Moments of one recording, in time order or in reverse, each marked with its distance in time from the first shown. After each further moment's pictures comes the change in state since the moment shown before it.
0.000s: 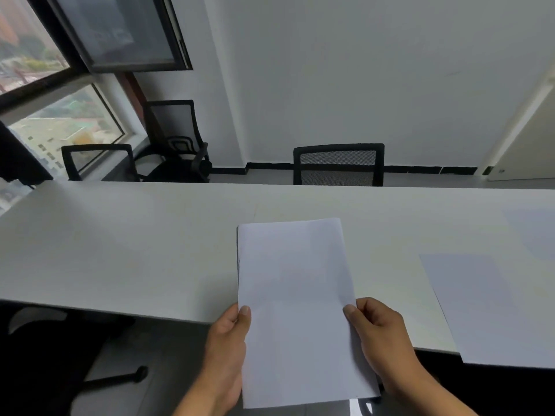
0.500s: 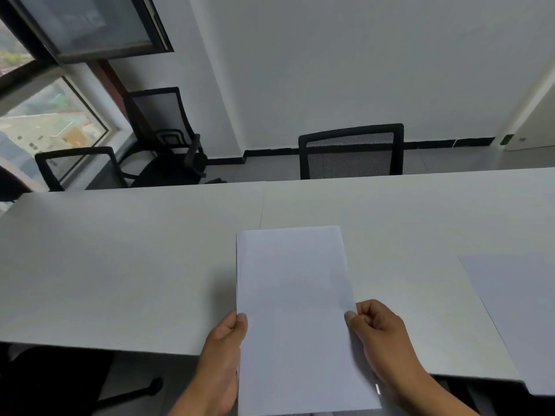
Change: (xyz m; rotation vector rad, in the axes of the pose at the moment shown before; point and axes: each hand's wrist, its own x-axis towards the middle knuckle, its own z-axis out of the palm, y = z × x) left_hand 0.119 0.036 -0.024 0.014 -0.061 -0.149; right_hand 0.096 0.010 0.066 0.059 0.001 0.110
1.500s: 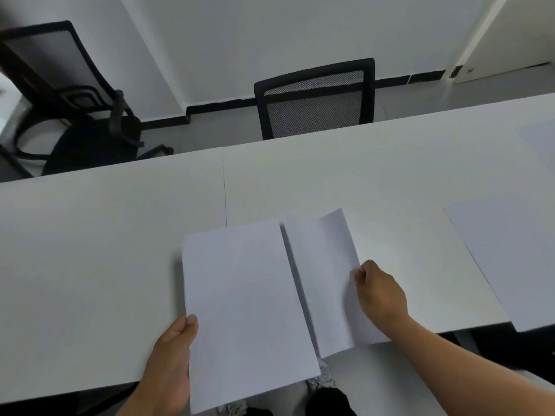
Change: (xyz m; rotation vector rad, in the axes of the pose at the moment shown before) left_hand 0.119 0.007 -0.069 0.103 0.061 -0.203; right_hand 0.118 0.074 0.002 -0.816 0.297 0.137
